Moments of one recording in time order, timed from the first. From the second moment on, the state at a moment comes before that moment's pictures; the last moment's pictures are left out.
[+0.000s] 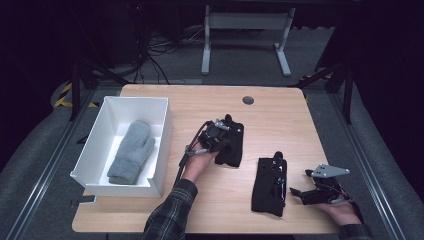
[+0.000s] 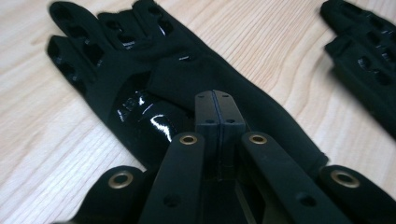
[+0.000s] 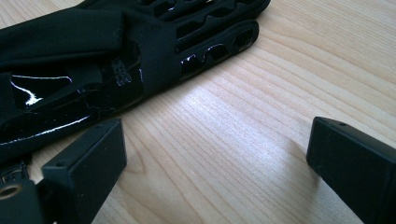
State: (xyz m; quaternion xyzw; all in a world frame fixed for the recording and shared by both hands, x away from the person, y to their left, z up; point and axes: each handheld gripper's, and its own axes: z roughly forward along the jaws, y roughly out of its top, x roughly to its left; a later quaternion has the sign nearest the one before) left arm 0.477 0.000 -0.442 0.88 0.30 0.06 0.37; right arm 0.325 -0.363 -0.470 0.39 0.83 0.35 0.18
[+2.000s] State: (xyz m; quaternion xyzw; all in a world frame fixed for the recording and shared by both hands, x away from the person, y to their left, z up) left arm 0.371 0.062 -0.435 0.86 0.31 0.05 0.39; right arm 0.326 -0.362 -0.470 0.39 0.83 0.34 0.18
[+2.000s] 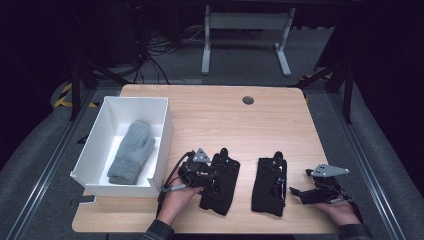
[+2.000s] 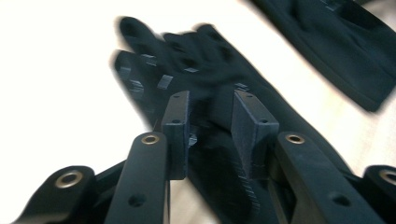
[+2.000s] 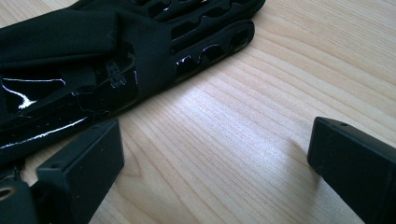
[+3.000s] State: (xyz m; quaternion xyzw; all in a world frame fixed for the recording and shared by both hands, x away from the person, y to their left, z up) left arm 0.378 0.061 -0.454 0.85 0.37 0.03 0.38; right arm 0.326 -0.363 -0.459 0.38 0.84 0.34 0.16
